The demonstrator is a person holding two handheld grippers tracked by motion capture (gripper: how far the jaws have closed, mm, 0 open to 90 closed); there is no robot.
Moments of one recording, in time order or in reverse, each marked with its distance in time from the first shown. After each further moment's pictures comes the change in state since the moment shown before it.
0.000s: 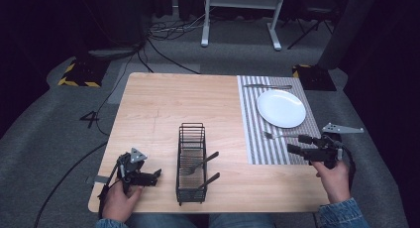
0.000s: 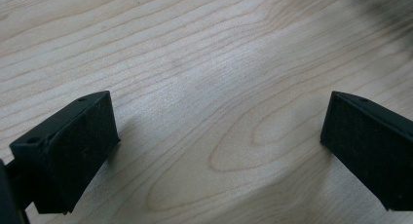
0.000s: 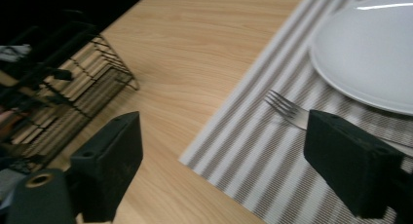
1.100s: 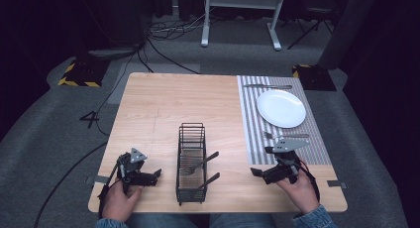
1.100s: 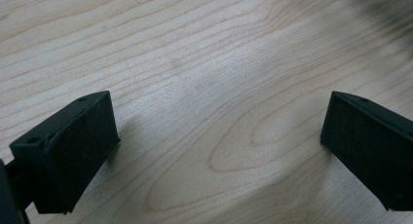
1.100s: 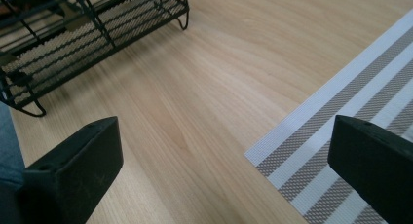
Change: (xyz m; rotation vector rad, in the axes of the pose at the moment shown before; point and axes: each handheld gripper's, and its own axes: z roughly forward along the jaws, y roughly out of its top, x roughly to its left) left arm 0.000 0.000 0.000 -0.001 0.000 -0.001; right arm 0.077 -0.027 0.083 0.169 0.034 -0.322
